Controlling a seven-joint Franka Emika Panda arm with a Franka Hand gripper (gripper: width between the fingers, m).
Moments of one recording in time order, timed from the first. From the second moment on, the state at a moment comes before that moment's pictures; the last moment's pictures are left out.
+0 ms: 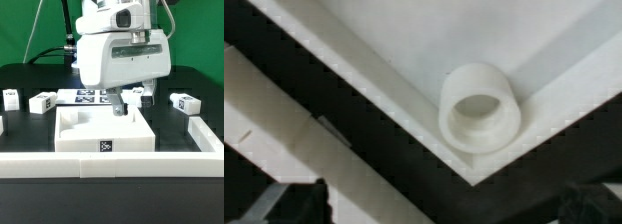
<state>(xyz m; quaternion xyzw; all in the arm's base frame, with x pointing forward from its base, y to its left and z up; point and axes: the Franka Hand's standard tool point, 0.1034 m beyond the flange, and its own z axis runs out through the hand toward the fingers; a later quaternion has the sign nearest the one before) 0.591 0.031 0.069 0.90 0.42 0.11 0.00</state>
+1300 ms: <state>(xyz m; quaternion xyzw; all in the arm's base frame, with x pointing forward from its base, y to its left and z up) 0.555 0.028 0.058 0.80 0.60 0.04 0.01</state>
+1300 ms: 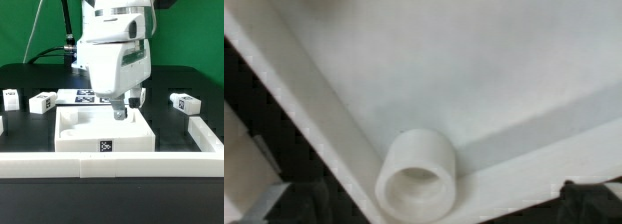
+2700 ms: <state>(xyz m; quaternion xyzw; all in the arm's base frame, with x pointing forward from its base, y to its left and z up) 0.493 0.008 0.037 0.66 0.75 0.01 0.03</state>
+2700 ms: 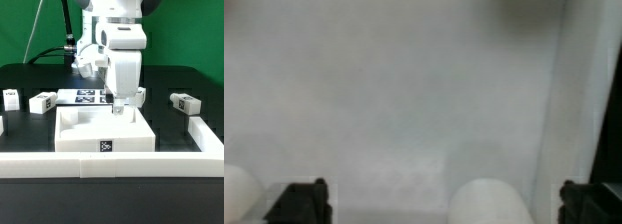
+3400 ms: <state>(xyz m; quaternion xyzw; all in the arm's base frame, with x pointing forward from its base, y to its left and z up) 0.460 -0.001 0.017 0.66 0.75 0.00 0.01</state>
